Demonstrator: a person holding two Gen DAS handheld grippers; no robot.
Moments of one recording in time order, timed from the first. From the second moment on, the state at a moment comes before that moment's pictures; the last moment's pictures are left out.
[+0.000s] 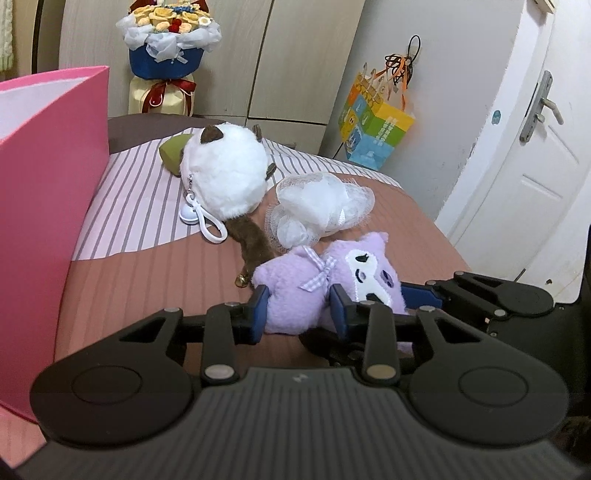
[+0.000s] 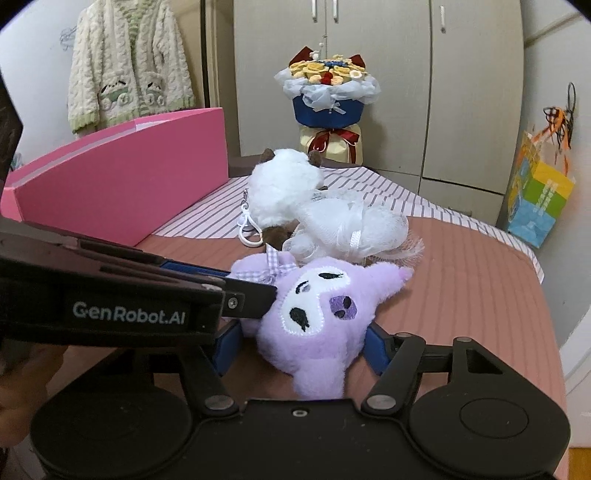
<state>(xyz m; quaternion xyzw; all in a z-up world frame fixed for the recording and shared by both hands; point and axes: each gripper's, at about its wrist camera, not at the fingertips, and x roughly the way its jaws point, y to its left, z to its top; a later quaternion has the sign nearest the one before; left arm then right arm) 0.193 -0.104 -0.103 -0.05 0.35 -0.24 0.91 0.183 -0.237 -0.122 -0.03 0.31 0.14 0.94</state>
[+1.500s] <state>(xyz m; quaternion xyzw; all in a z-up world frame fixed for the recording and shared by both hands) 0.093 -0.028 -0.042 -0.02 0.41 -0.30 0.86 0.082 -0.158 -0.075 -0.12 0.34 0.15 0.92</state>
